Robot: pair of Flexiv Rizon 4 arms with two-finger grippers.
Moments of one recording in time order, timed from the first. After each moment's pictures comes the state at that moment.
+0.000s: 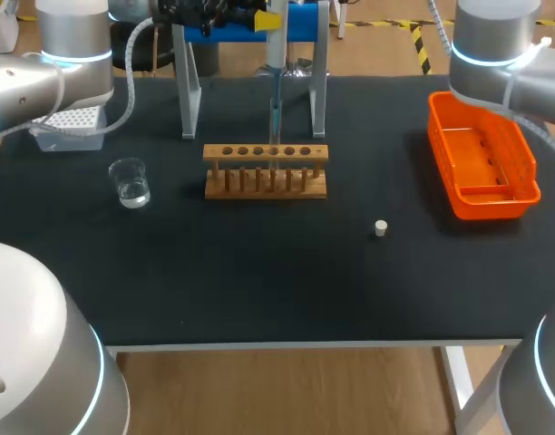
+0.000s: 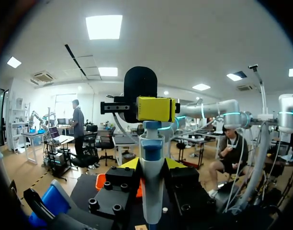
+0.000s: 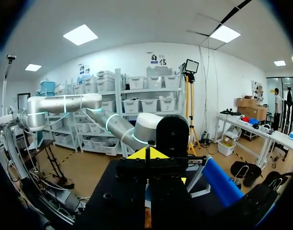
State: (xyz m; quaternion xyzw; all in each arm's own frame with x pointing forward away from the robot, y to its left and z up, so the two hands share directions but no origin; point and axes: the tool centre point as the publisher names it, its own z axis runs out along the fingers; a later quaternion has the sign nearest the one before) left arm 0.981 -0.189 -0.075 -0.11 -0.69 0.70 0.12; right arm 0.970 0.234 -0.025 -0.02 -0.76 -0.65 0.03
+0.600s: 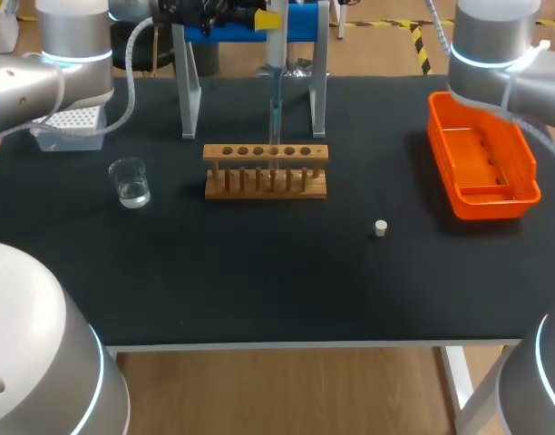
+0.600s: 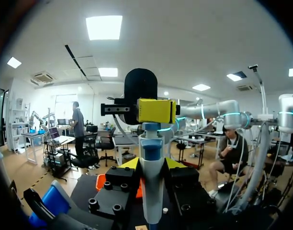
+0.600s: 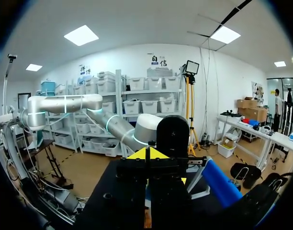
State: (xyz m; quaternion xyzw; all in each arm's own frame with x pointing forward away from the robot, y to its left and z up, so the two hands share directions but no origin) left arm 0.982 -0.189 -0.073 -0.11 -0.69 0.70 0.12; right arm 0.974 0.233 -0.018 -0.01 -0.75 -0.66 0.02
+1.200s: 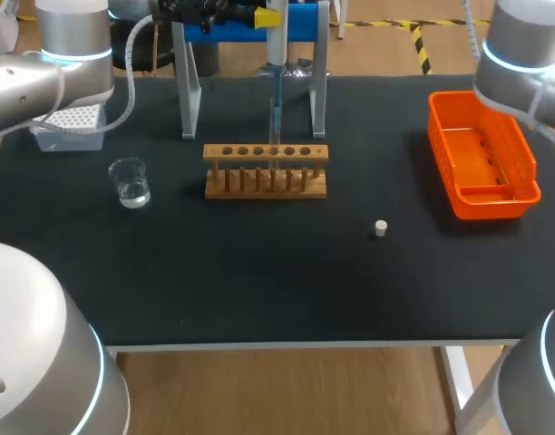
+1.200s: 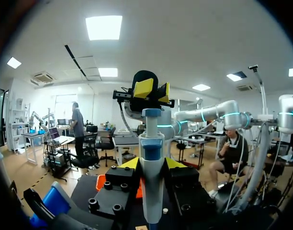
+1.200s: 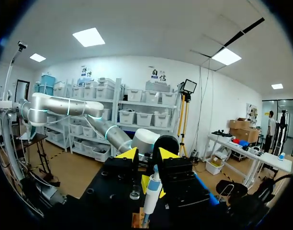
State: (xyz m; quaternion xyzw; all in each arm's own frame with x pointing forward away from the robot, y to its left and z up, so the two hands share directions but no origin) left arm 0.982 -0.190 -0.071 -0.11 -0.69 0.70 0.12; right arm 0.960 0.182 0.021 0.02 -0.71 -0.70 -0.05
